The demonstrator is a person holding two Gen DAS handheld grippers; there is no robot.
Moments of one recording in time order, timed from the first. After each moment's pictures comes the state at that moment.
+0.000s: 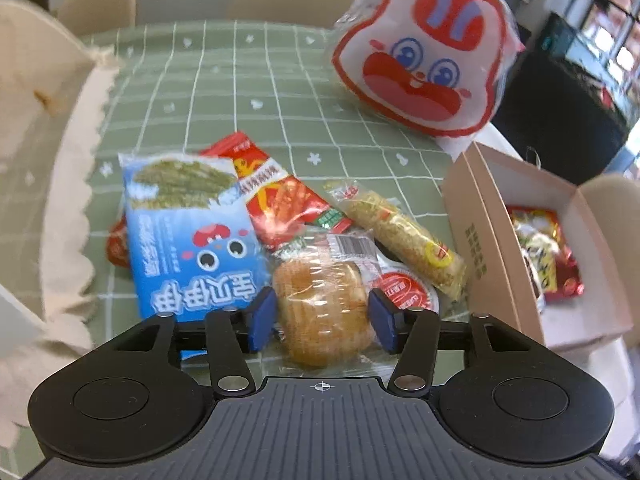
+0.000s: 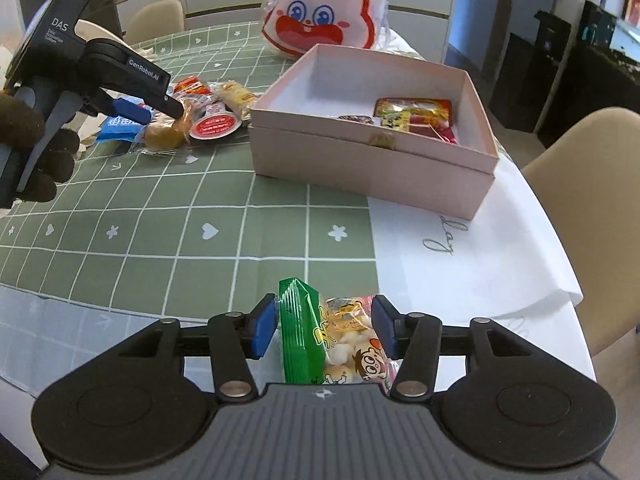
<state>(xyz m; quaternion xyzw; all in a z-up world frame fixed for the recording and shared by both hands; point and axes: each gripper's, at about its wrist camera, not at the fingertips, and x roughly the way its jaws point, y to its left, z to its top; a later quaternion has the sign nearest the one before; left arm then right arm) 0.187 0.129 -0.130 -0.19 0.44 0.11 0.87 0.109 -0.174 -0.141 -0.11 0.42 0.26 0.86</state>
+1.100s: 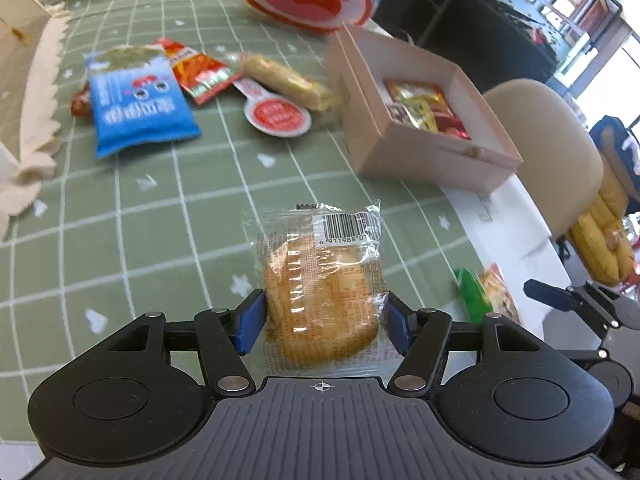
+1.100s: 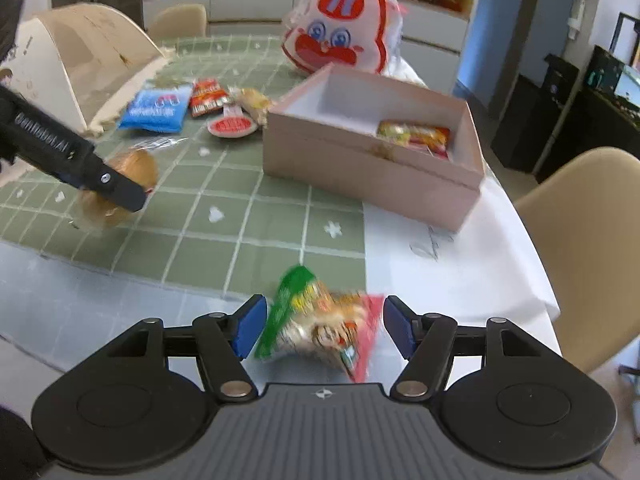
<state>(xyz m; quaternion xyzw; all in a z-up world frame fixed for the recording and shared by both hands) 0.071 0.037 -0.126 -0.18 0.49 -0.01 0.85 0.082 -0.187 -0.140 -0.17 0.39 0.27 0.87</state>
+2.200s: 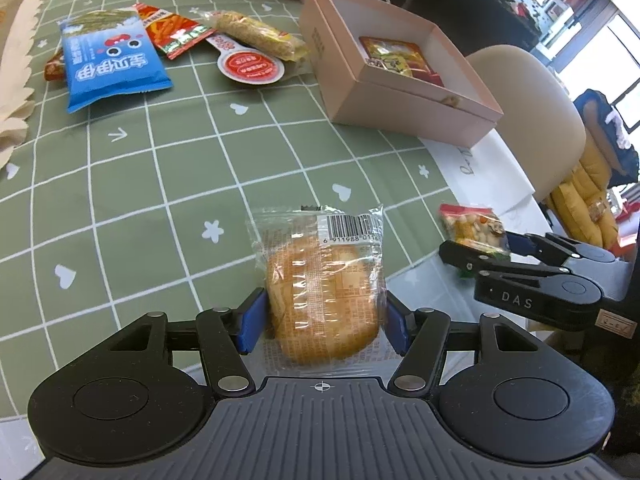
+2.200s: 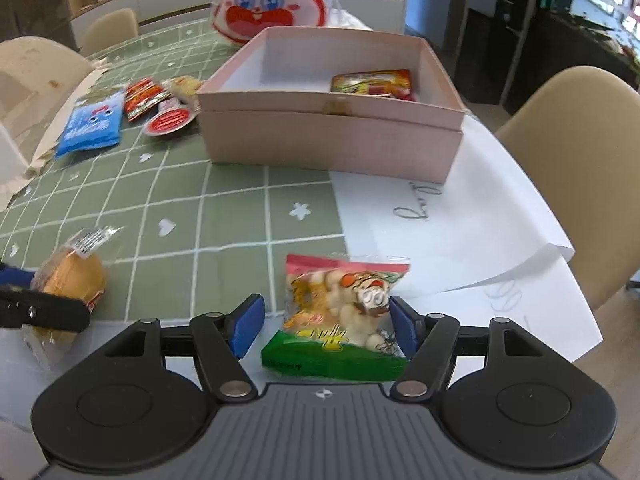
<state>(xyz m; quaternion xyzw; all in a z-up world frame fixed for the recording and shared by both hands) 0.056 0.028 -0.139 -0.18 0.52 -0.05 0.83 0.110 -0.176 -0.162 -0.09 0.44 0.21 0.87</state>
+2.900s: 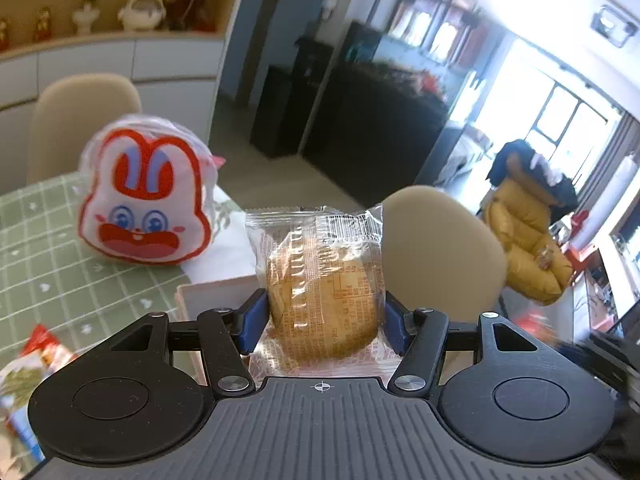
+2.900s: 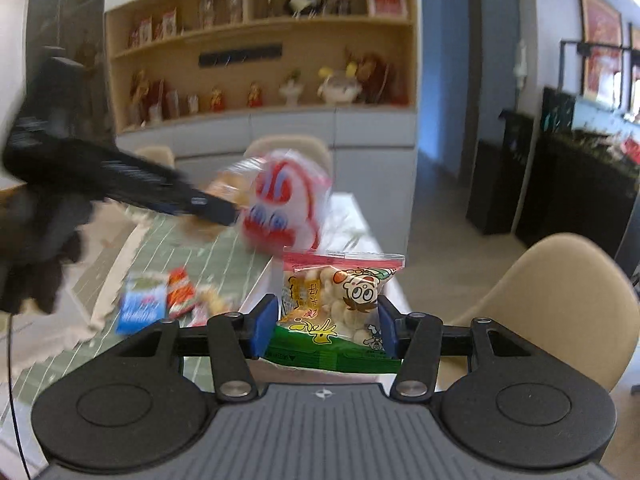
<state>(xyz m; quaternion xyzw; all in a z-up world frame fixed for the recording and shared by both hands) 0.246 -0.009 0.041 -0.12 0.37 -0.14 0.91 0.138 -0.248 0.036 -0.04 0.24 0.25 0.94</state>
